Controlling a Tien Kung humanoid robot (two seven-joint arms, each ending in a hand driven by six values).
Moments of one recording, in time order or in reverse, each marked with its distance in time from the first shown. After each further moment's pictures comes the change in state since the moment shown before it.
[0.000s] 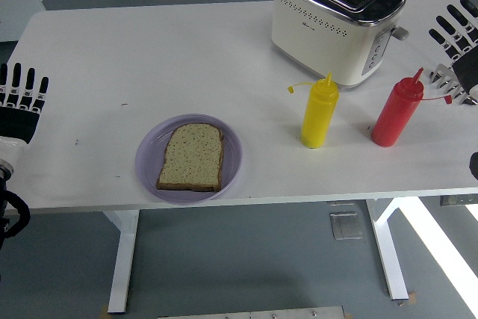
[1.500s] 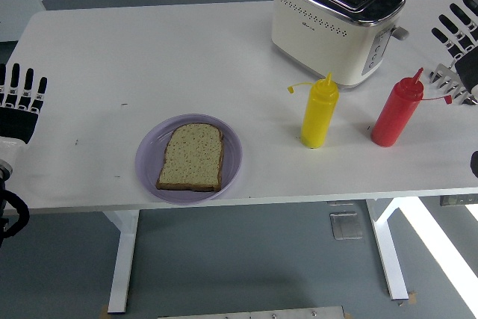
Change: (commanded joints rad) left arm -0.001 0.001 -0.002 0.005 0.002 0.002 -0.002; right arm 0.000 0.003 0.009 0.001 -0.009 -0.010 0.000
